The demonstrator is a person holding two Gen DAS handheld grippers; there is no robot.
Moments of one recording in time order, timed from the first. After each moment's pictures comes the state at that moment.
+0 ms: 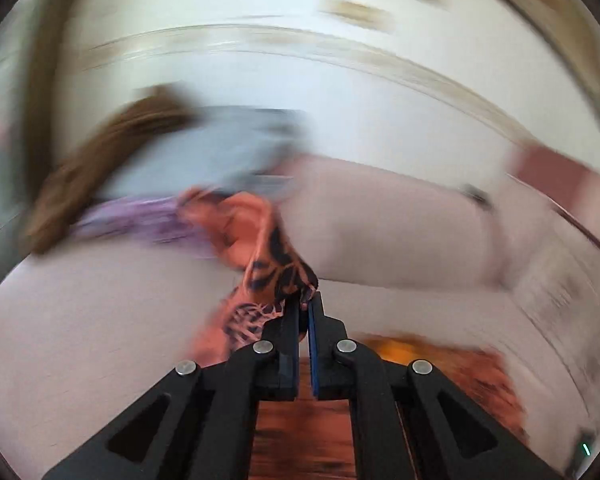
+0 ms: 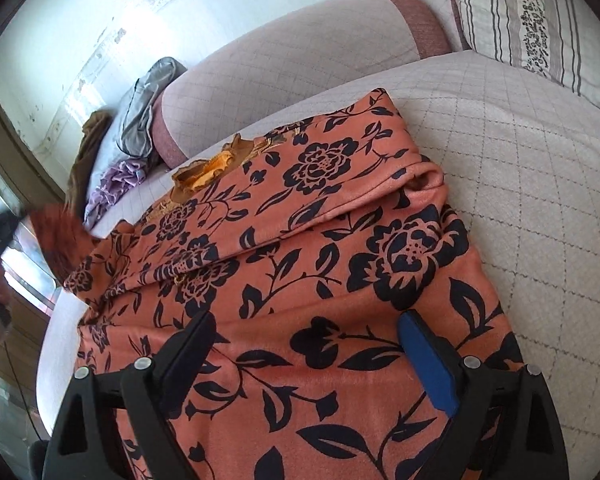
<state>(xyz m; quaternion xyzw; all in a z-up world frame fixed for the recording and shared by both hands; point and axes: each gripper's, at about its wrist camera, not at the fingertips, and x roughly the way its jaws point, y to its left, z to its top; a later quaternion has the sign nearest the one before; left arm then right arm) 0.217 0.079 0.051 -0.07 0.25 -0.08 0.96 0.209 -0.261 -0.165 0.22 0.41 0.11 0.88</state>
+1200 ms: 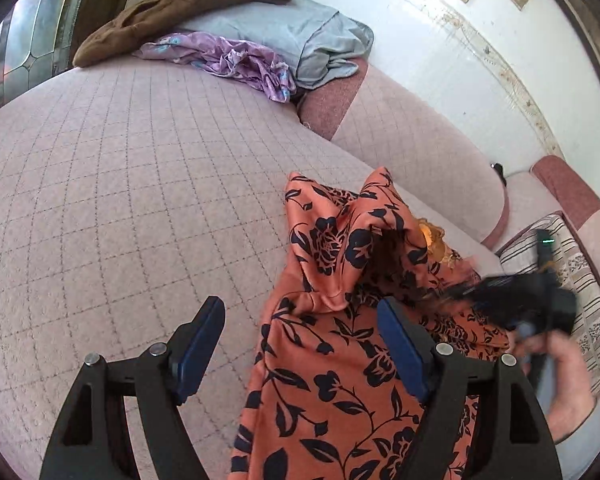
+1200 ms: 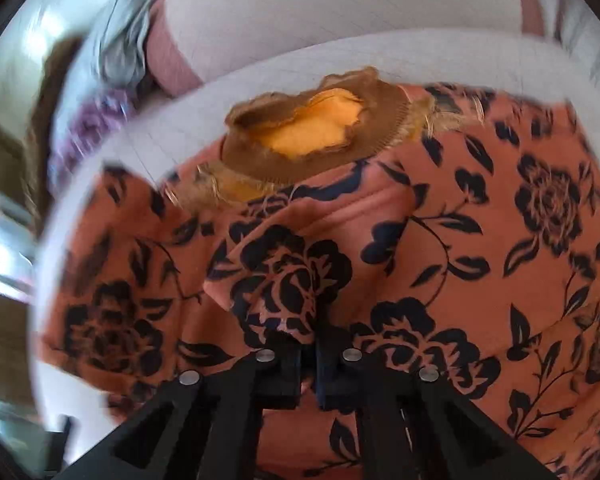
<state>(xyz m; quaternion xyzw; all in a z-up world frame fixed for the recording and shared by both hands) 0.107 0.194 -0.080 -0.25 0.37 -0.01 0.90 0.352 -0.094 -0.130 0.18 0.56 0.09 0.80</state>
